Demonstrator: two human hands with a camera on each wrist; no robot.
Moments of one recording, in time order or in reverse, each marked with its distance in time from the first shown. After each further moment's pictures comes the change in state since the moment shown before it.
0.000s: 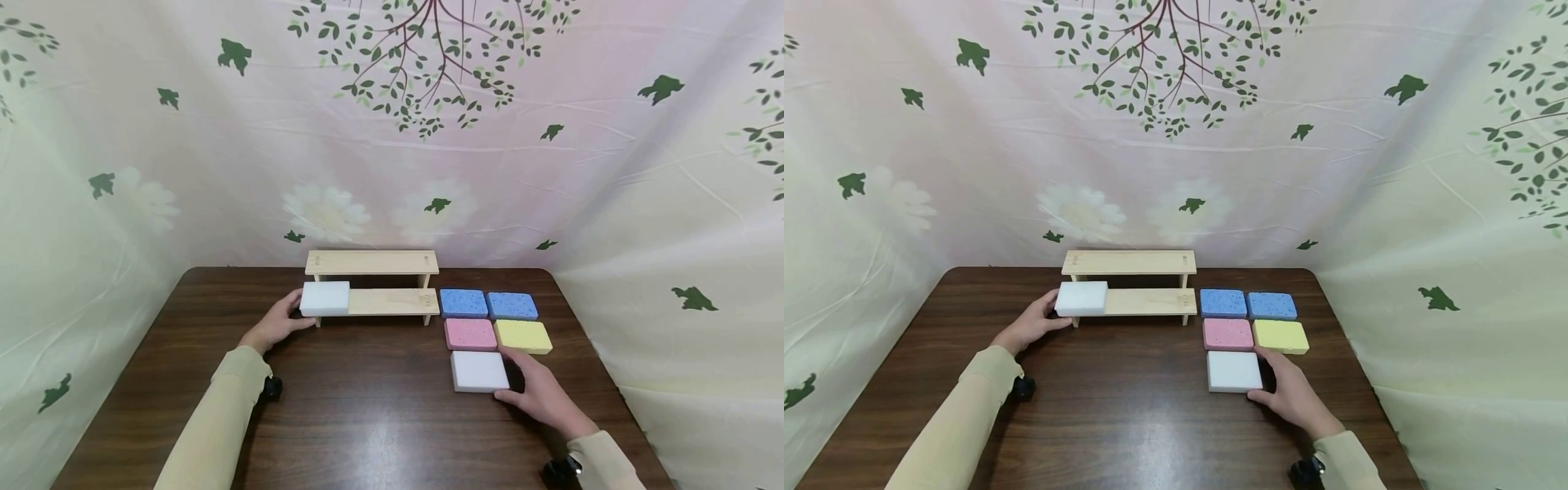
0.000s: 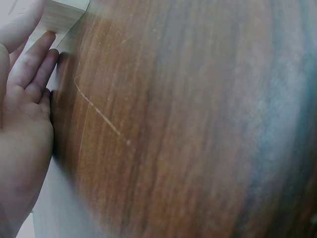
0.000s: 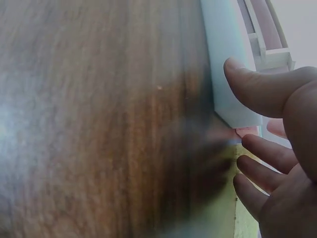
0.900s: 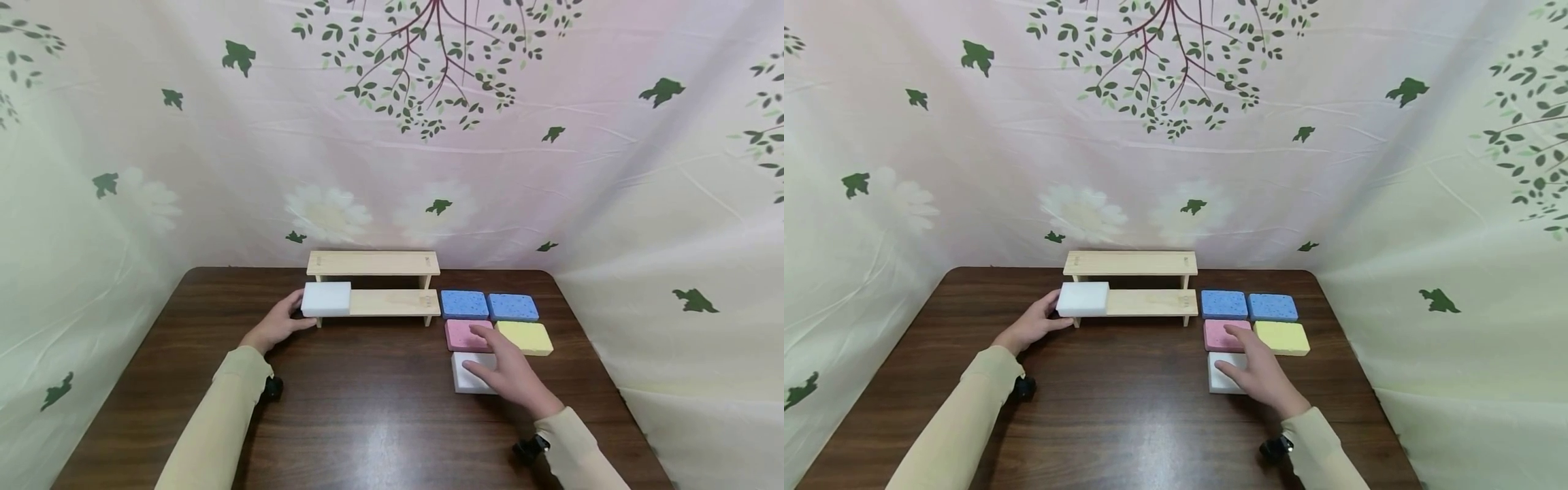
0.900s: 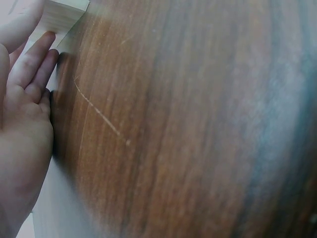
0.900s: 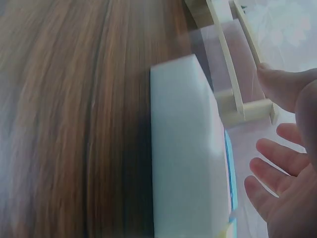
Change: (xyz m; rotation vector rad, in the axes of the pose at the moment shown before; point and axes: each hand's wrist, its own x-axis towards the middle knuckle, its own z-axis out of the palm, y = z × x) left_hand -0.001 0.001 0.000 0.005 0.005 0.003; right_hand 0.037 -0.053 0.004 0.134 0.104 -0.180
